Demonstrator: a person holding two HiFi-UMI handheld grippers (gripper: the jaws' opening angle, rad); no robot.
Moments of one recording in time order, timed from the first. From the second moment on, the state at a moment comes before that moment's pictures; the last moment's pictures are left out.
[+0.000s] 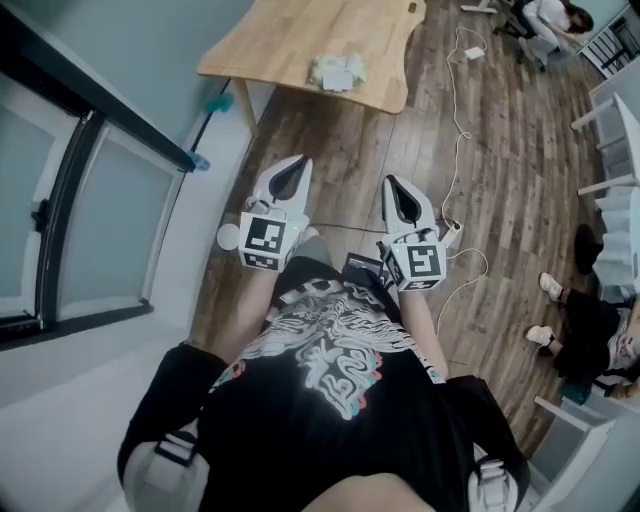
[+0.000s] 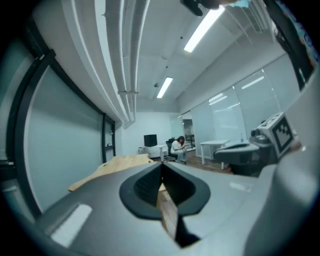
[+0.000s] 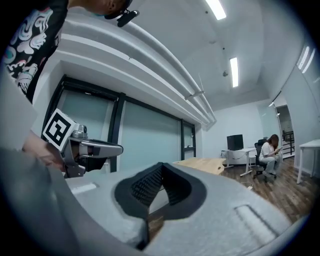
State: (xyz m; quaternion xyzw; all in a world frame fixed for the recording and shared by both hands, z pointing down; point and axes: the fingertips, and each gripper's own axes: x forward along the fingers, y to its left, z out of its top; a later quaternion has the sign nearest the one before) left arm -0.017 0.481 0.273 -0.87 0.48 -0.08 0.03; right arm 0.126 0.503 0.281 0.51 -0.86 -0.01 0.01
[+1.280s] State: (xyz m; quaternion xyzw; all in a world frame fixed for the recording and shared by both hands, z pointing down) left arm -0.054 0.187 0.310 -0.87 0.49 -0.10 -0.02; right arm 0.106 0.218 0.319 0.51 -0.86 0.03 0.08
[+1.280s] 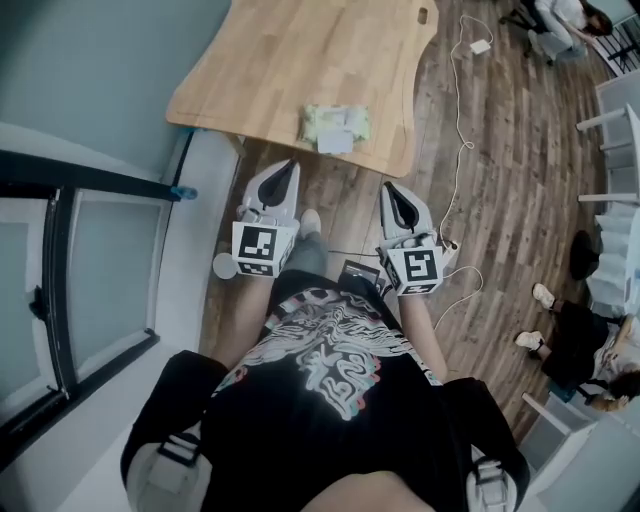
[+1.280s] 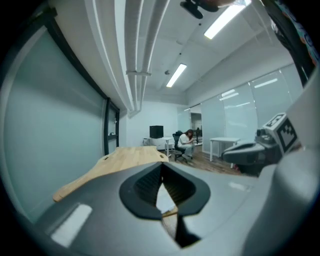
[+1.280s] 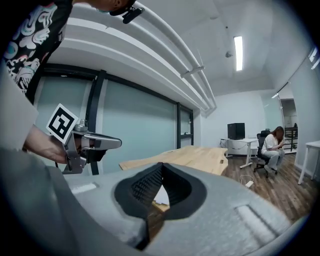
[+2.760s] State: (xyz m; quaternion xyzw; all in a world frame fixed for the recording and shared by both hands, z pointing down) left arm -0.024 0.002 0.379 -0.88 0.43 -0.17 -0.07; right arm 0.076 0.018 0.359 0.41 -0.90 0.03 0.14
